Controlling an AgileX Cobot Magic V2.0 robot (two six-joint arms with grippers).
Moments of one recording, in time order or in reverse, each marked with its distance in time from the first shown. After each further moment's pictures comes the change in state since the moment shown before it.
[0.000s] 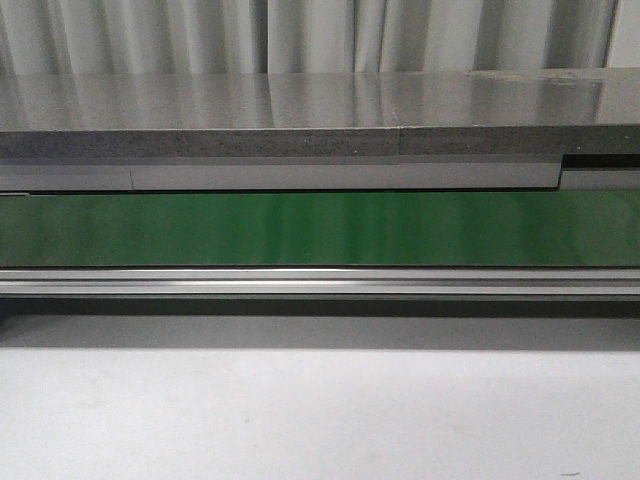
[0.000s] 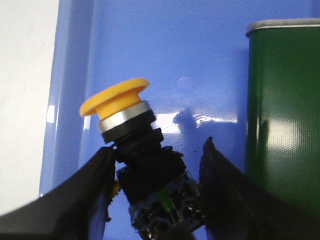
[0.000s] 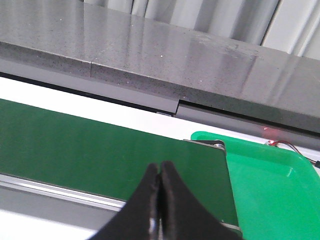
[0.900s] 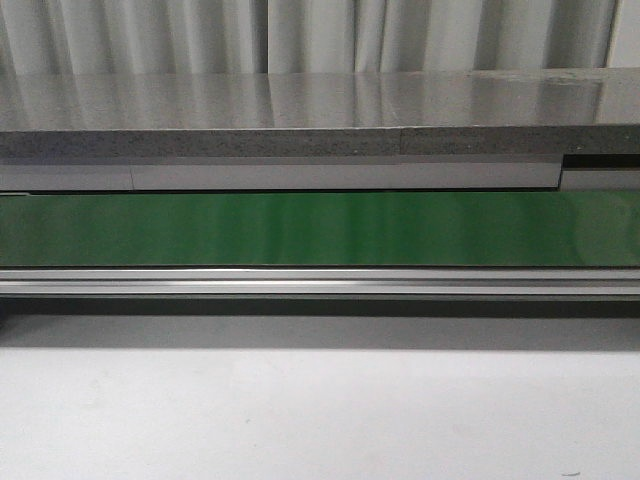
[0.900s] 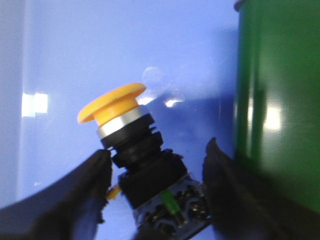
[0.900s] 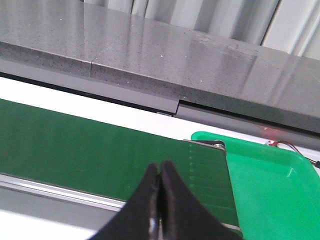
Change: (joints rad) left arm 0.000 0.139 0.000 -0.095 -0.059 0.060; right arm 0.000 0.000 0.000 0.000 0.000 0.000
